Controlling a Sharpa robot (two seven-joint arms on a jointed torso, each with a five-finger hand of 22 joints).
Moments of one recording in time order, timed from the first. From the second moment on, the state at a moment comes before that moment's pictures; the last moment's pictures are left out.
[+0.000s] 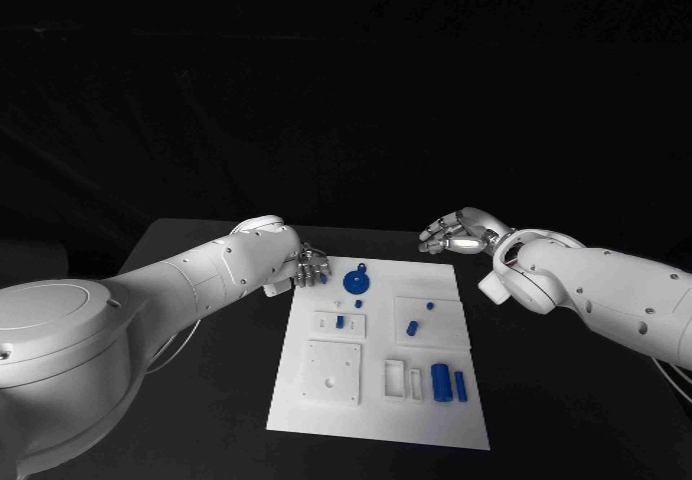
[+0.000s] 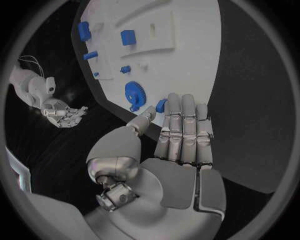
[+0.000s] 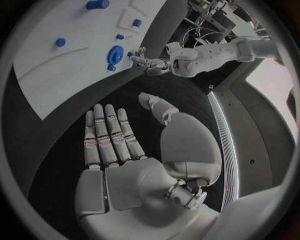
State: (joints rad) left arm 1.31 -0.29 -0.14 0.61 -0.97 0.15 -0.35; left_hand 0.76 0.11 0.55 -0.28 0.06 1.01 0.10 0.19 0.81 1.19 0.00 0.58 0.60 1.02 -0.02 0.93 0.53 0.02 0.74 -0.08 0.57 1.31; right arm 1.31 -0.63 -0.09 1.11 -0.76 -0.21 0.10; right_hand 1.03 -0.16 0.55 -0.19 0.46 0.77 0.20 0.29 0.41 1.02 0.19 0.08 0.07 0.83 0.20 0.27 0.44 0.18 0.59 0.22 0.08 1.18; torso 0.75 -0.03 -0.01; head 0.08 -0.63
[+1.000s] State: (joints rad) left arm 1.31 -0.31 -0.14 0.63 -0.96 0.15 -0.33; left_hand 0.88 0.12 0.57 -0.29 0.18 1.06 0.09 0.25 0.80 1.26 -0.02 0.59 0.62 1.09 -0.05 0.94 0.55 0.02 0.78 -0.09 0.59 1.31; right arm 1.31 -0.63 -0.09 1.11 -0.76 -0.21 0.10; right_hand 1.03 -0.16 0.55 -0.19 0.46 0.77 0.20 0.29 0.41 1.02 0.19 0.08 0.07 0.83 0.20 0.27 0.44 0.18 0.59 0.22 0.08 1.18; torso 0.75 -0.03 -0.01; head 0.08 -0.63
